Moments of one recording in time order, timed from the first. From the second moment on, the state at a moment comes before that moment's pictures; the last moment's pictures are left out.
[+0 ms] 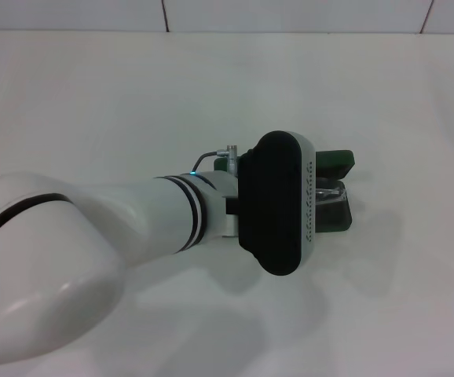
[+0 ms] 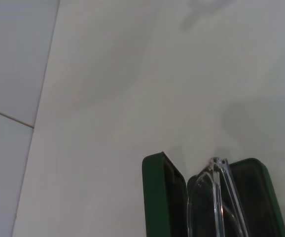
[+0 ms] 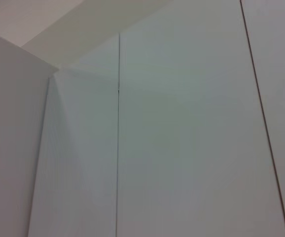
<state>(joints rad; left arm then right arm) -0.37 -2.10 2.21 1.44 2.83 0.66 -2.21 0.09 1.92 -0.55 -0.44 -1.08 -2.04 0.94</state>
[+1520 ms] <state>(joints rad) -0.38 -2.10 2.22 1.38 2.83 0.61 -2.24 0.10 1.92 -0.55 -0.43 -1.11 -2.03 0.94</state>
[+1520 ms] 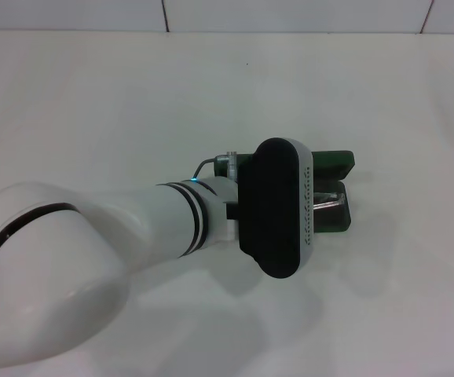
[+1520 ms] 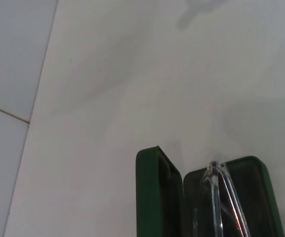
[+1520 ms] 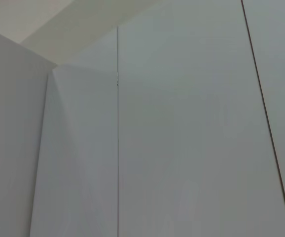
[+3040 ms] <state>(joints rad) -0.19 -2.10 2.12 1.74 2.83 0.66 -2.26 0.09 1.92 -0.56 -0.42 -1.11 -2.04 0.93</state>
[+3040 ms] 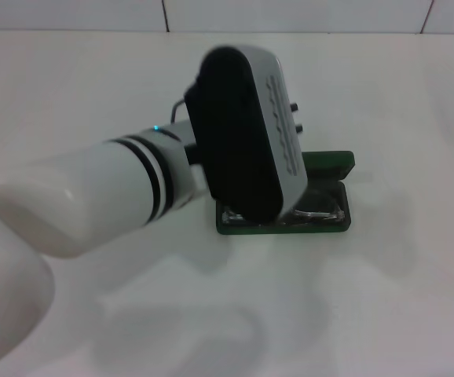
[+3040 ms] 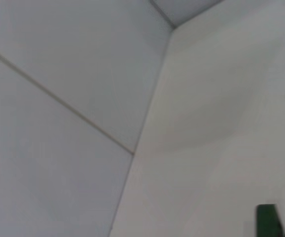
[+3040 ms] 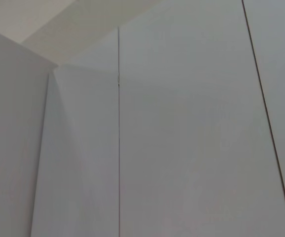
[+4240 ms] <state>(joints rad) -0.57 -2.06 1.13 1.12 1.68 1.43 -1.77 0.10 1.93 -0.55 -0.41 -1.15 -2.03 0.91</state>
